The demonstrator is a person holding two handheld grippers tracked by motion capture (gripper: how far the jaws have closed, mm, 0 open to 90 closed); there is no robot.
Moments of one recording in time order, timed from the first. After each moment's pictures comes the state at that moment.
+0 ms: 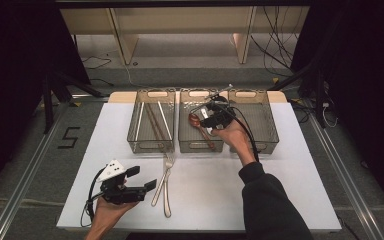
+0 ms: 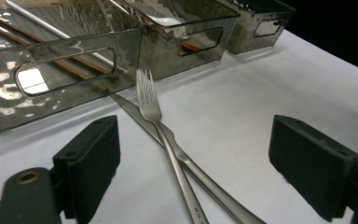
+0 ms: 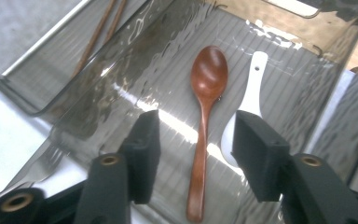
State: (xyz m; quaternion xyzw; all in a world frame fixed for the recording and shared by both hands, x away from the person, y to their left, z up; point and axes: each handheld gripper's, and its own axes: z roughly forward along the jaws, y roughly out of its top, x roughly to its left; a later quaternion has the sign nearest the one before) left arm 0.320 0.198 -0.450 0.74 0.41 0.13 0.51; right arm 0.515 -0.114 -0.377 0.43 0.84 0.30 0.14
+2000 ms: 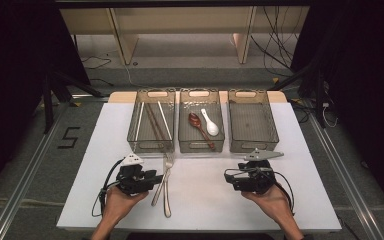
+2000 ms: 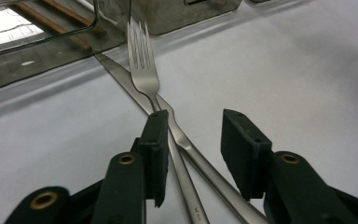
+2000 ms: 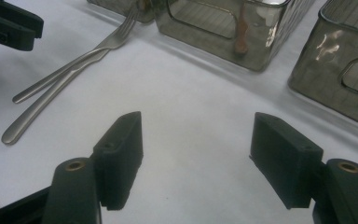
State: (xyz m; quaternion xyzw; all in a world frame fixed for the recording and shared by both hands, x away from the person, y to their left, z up) left arm 0.352 0.168 -0.455 0.79 0.44 0.08 0.42; right arm 0.345 -0.204 -0.427 0.42 0.81 0.39 0.12
